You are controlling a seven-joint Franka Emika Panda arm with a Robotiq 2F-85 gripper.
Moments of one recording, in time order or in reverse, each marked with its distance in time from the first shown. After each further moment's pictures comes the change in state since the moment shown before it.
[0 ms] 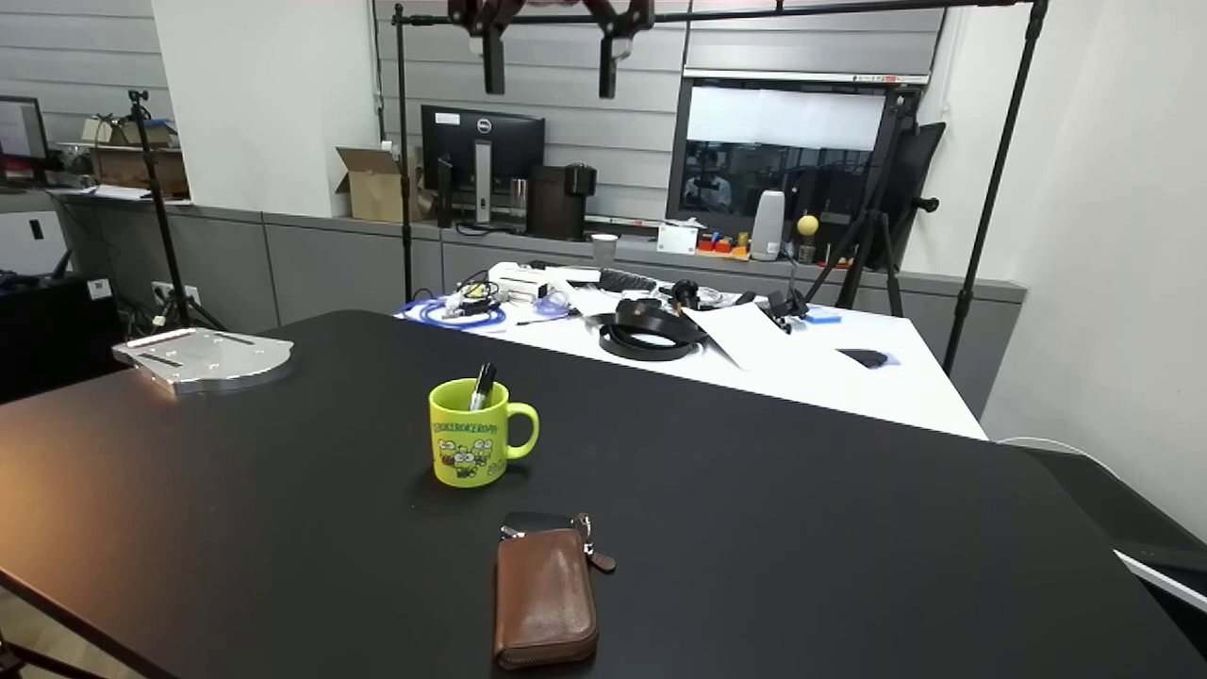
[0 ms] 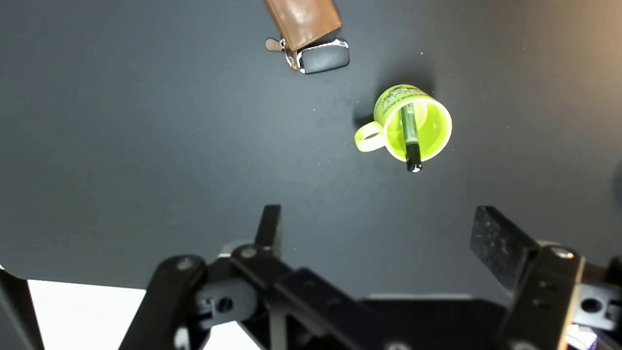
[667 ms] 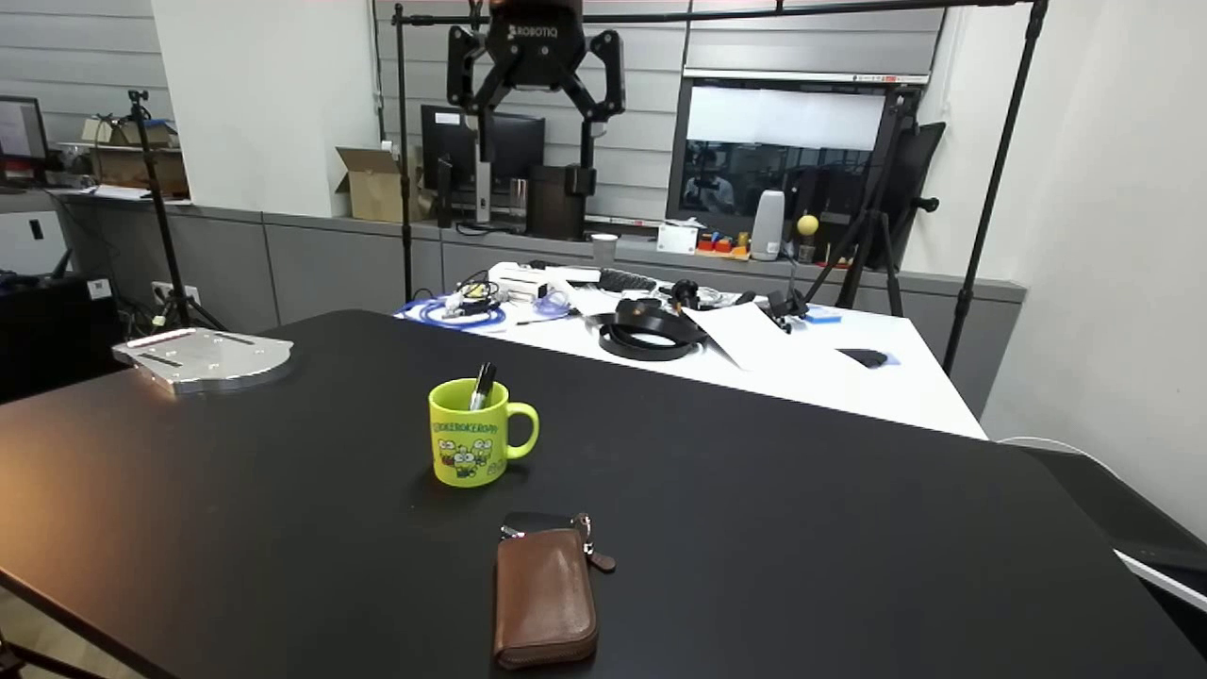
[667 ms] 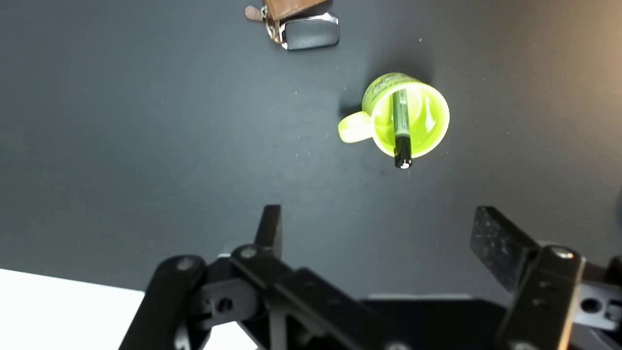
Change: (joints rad) arm 0.024 0.160 0.045 0.041 0.019 0.091 -0.028
